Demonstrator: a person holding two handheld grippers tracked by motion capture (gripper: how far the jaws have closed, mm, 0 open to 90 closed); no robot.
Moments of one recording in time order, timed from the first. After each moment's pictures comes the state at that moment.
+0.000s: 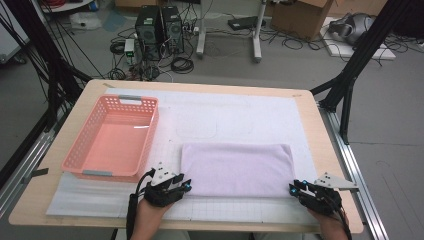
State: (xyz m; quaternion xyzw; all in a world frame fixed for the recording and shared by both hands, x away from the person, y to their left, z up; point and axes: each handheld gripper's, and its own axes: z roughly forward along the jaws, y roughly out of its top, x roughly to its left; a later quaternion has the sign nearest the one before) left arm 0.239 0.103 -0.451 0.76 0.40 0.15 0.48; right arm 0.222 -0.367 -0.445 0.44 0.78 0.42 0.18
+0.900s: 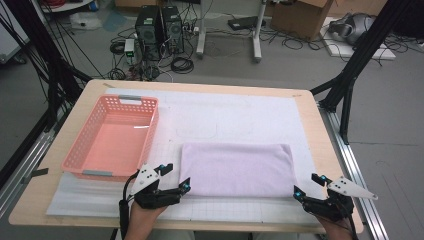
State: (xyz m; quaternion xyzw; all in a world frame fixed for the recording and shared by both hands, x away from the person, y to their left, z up) left arm 0.225 0.118 -0.431 0.70 0.38 0.19 0.58; right arm 0.201 -0.372 -0.421 0.44 0.73 0.46 0.25
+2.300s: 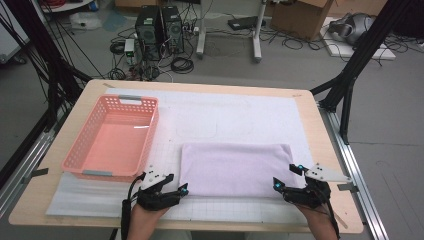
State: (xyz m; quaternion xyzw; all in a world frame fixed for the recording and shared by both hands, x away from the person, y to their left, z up) left arm 0.230 0.113 -0.453 0.75 0.44 0.15 0.48; right arm 0.234 -0.325 -0.415 0.40 0.75 0.48 0.21
